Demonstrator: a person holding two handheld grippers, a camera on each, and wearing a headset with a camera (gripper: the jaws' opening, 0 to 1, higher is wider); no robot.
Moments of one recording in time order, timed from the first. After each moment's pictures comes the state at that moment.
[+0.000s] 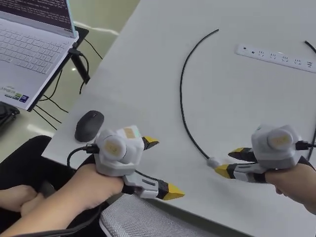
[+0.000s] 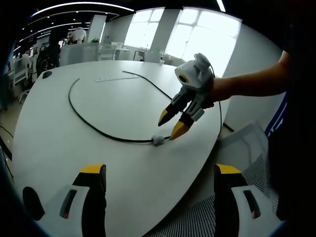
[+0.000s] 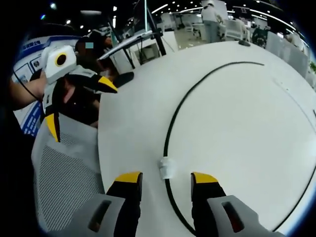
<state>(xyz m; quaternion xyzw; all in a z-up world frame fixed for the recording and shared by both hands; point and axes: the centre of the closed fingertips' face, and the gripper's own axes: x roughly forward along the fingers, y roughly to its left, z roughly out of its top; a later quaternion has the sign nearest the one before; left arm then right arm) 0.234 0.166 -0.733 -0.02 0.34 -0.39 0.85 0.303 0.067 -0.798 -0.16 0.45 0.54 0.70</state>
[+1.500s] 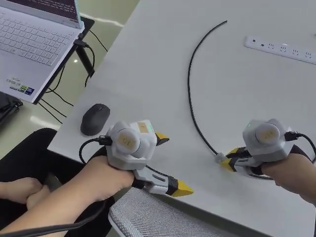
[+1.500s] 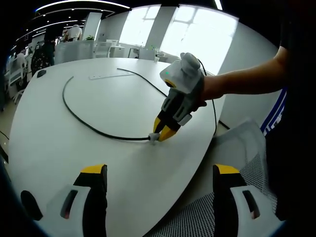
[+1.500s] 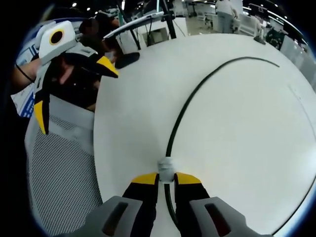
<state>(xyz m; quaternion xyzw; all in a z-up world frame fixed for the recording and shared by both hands) 0.234 0.157 -0.737 -0.02 0.35 -0.42 0.84 0.296 0.071 -0.814 -0.22 0.47 0.55 0.66</state>
